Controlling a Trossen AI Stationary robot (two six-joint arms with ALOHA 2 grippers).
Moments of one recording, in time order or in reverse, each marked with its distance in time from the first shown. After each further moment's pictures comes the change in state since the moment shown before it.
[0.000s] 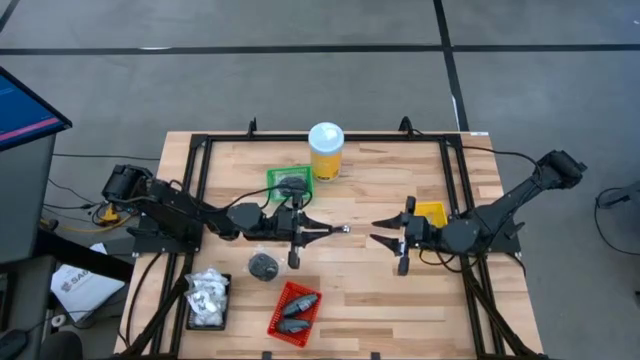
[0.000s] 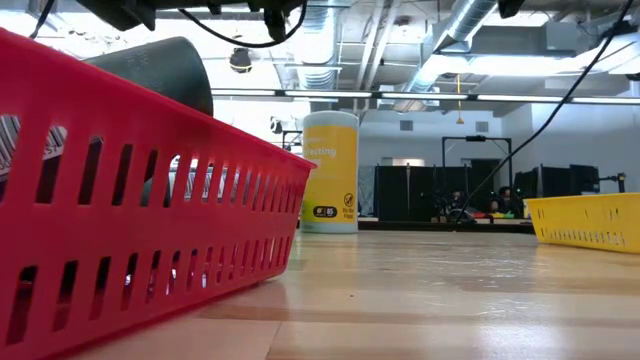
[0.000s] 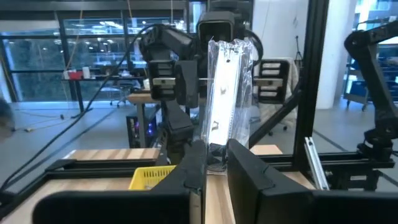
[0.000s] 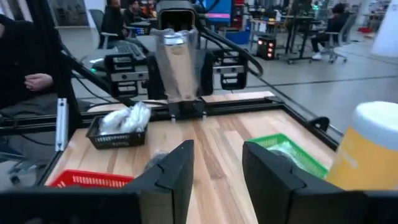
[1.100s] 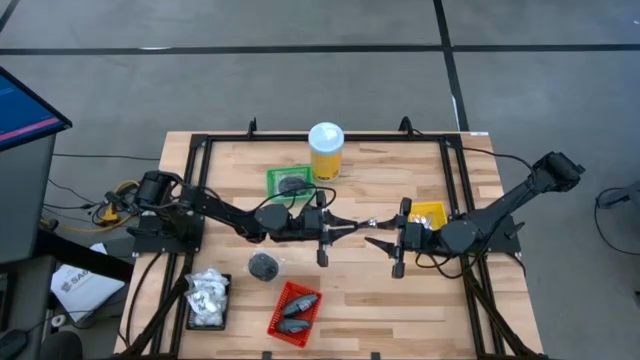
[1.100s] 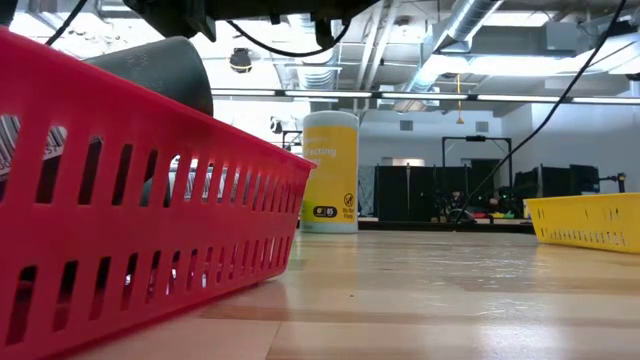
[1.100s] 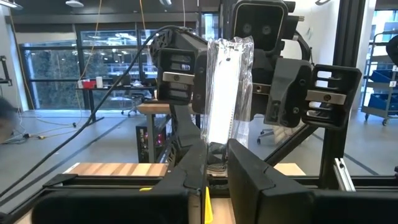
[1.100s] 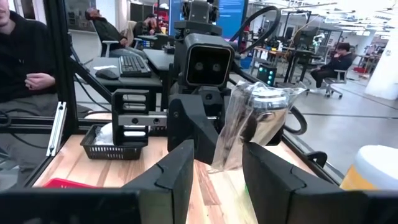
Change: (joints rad) left arm 0.040 0.256 0.218 0.091 -0.008 0.005; right arm -0.011 0.069 0.000 0.188 -0.023 -0.200
